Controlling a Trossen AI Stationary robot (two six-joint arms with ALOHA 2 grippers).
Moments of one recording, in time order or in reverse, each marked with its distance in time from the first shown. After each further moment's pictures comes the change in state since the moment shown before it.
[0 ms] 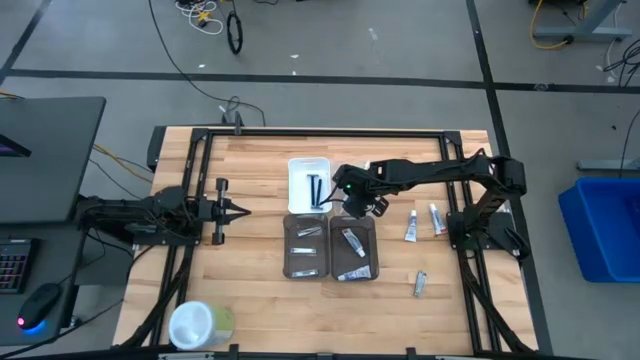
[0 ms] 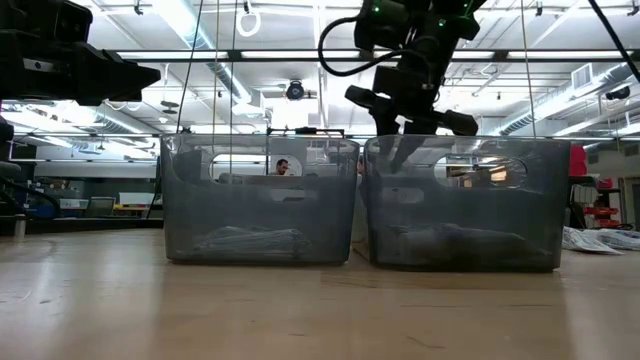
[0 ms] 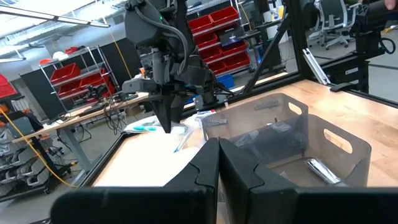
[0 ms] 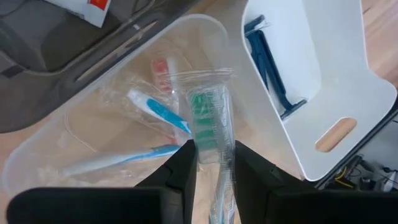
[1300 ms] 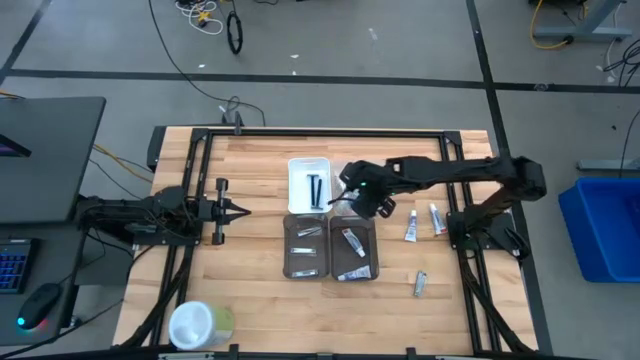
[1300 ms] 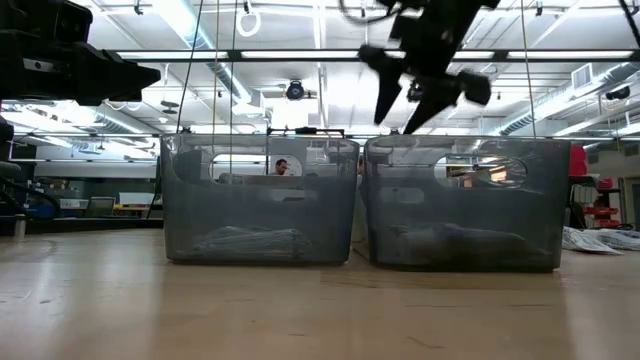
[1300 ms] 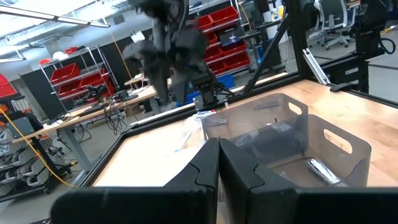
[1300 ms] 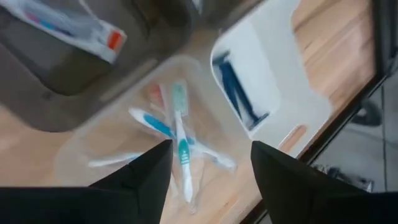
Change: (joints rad) left arm 0.000 0.000 0.000 0.000 0.000 0.000; right arm 0.036 -0.147 0.000 -0.034 -0.053 0.020
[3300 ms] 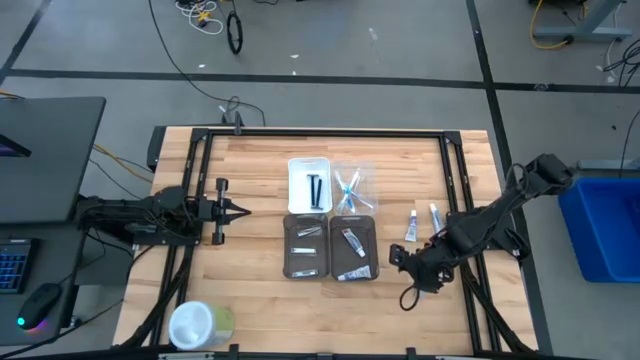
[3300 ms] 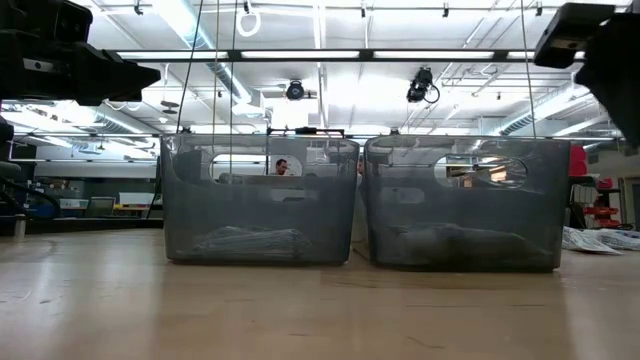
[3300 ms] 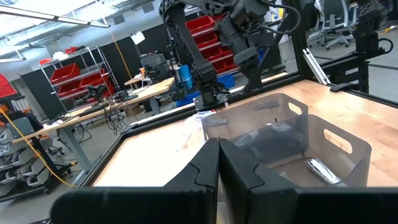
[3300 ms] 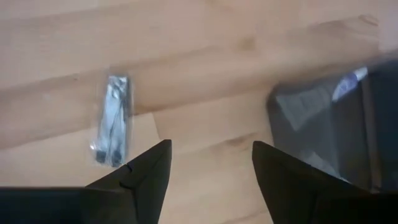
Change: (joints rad) left arm 0.000 0.000 0.000 0.000 0.000 0.000; right arm 0.683 -0.278 -0.444 -0.004 -0.118 0.382
